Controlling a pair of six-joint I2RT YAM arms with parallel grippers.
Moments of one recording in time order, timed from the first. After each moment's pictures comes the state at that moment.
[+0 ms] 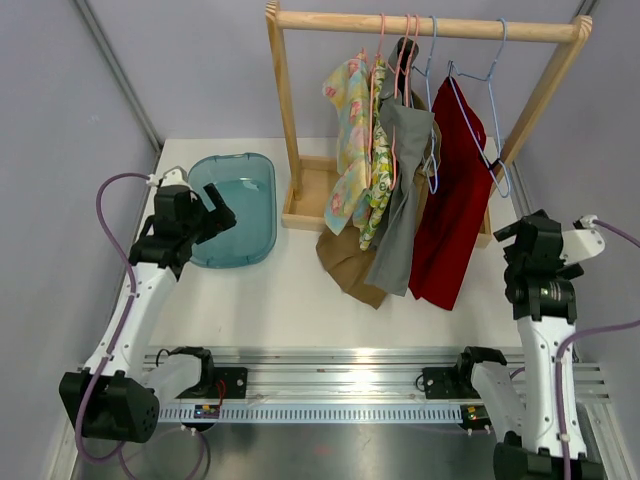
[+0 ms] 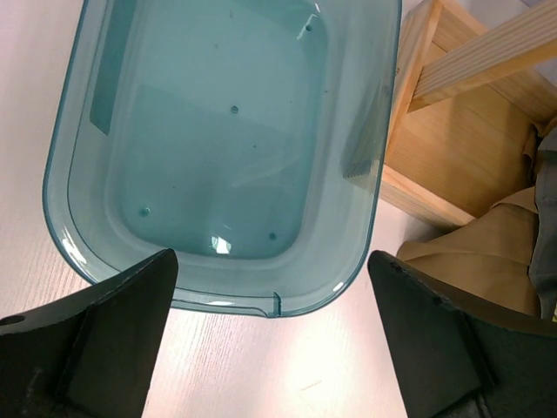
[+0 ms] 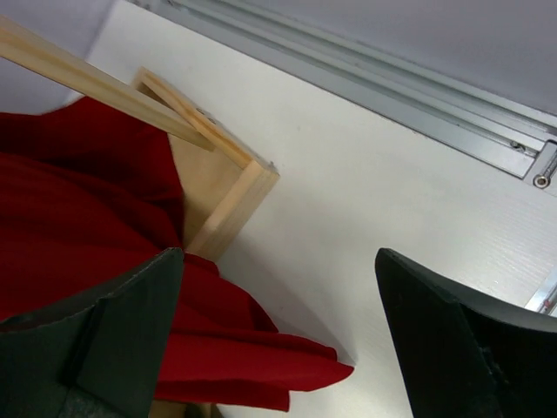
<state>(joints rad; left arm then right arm) -0.08 1.05 0.95 -0.52 -0.06 -0.51 -0.12 0.78 0.92 -0.78 0.53 0.80</state>
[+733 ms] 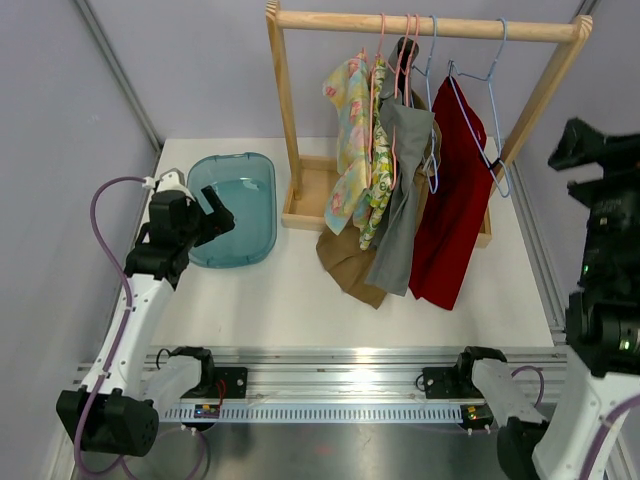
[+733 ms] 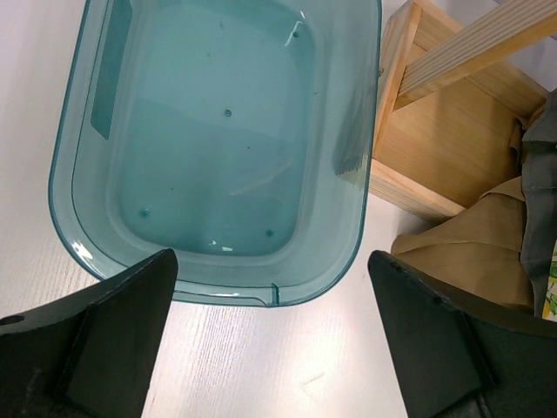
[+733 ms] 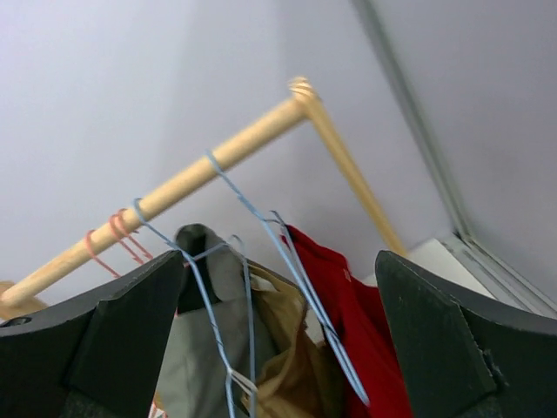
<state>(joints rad) -0.09 0.98 0.94 -0.52 -0.05 -0.48 -0.12 0.78 1.66 -0.62 0.26 0.55</state>
